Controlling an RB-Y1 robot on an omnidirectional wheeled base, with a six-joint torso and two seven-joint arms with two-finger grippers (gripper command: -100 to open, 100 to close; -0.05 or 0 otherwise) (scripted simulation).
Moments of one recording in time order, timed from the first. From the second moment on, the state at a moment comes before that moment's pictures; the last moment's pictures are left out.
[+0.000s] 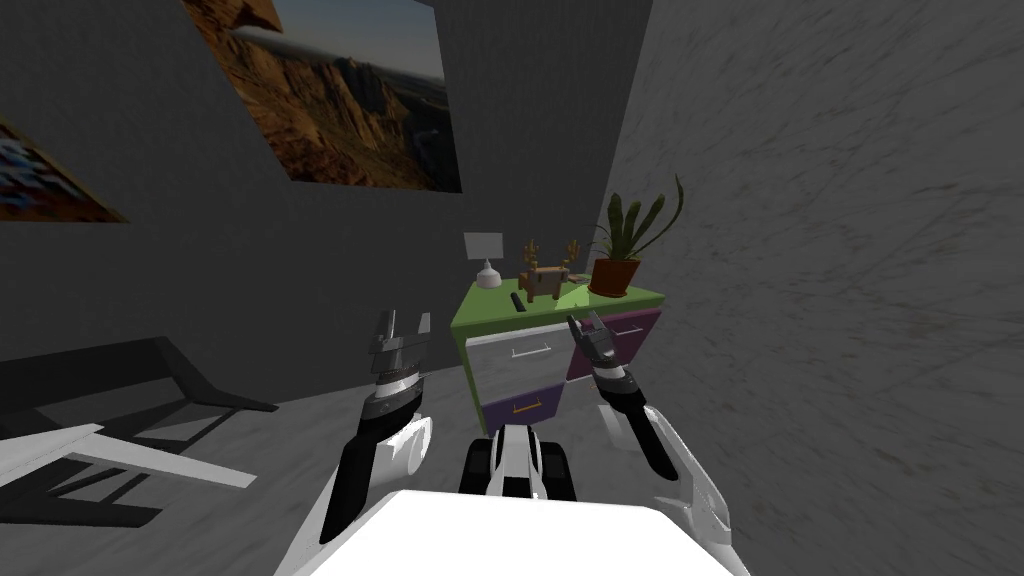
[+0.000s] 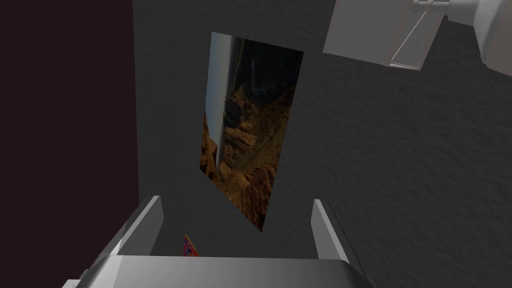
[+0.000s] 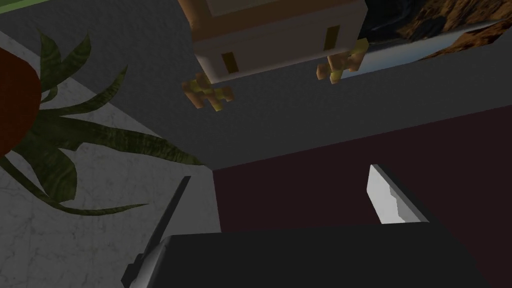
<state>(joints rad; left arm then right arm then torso) 0.49 -0.05 0.03 -2.31 0.02 -0.61 0.11 0.28 -0.16 -0.04 -2.04 0.26 -0.64 0.86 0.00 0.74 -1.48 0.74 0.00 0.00</state>
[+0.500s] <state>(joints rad) 0.49 -0.05 0.03 -2.31 0.02 -0.61 0.11 0.25 -0.16 -0.04 -2.00 0.31 -0.67 1.00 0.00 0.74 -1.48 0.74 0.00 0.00</state>
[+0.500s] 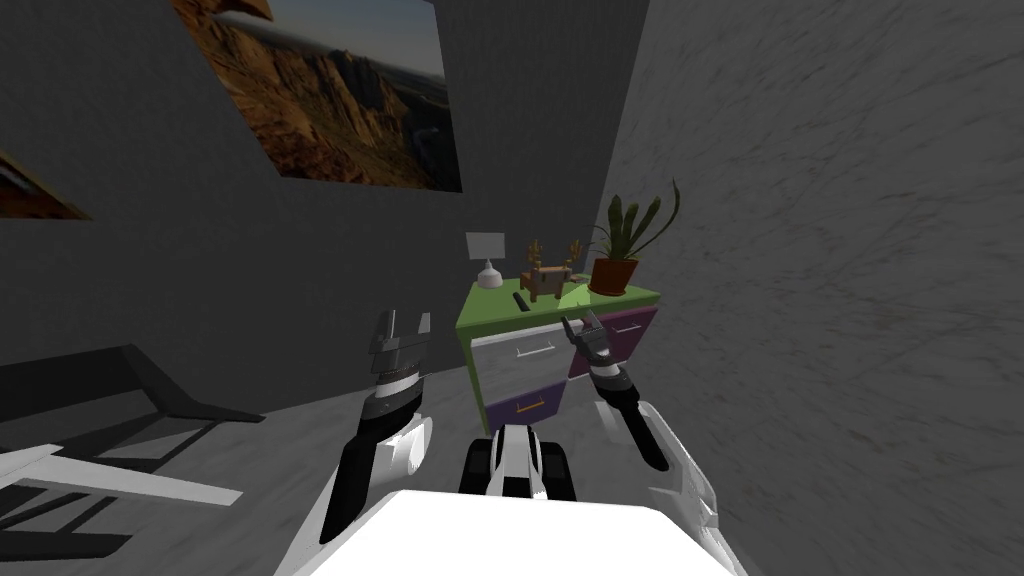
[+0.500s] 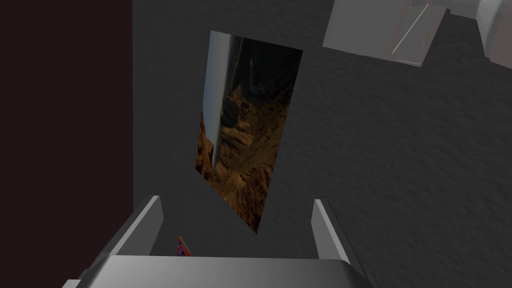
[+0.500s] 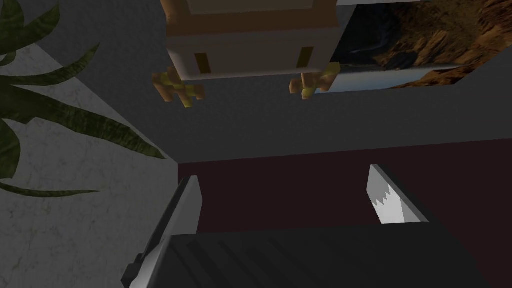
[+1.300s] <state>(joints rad) 0.49 -0.05 0.03 -2.31 0.02 -0.61 0.11 0.20 -0.17 -0.04 -1.91 0.40 -0.72 1.21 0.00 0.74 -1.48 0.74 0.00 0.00</state>
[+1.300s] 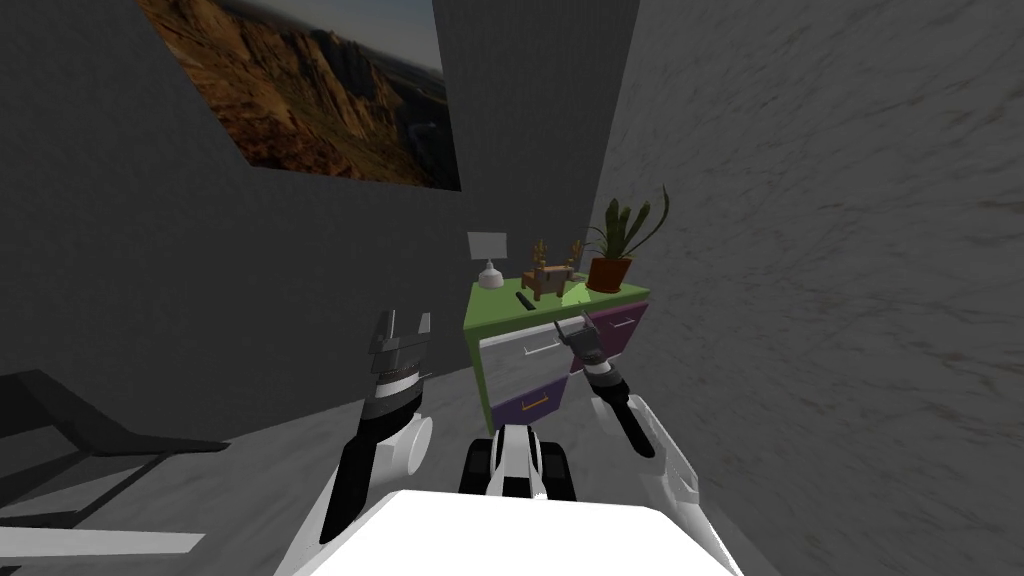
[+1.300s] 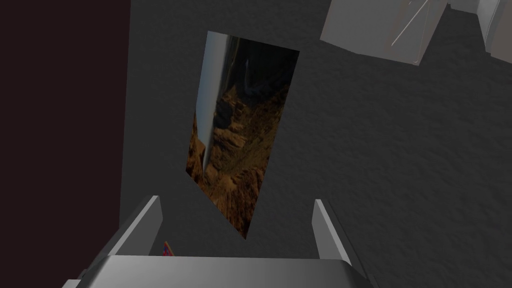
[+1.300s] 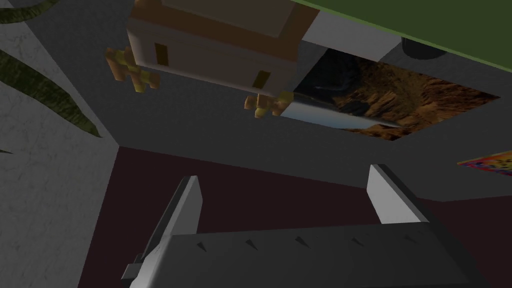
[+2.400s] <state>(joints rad) 0.49 -0.05 0.03 -2.31 0.02 -0.61 0.11 0.15 -0.18 -0.06 -1.75 0.54 -0.78 1.52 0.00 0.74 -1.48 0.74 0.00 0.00</state>
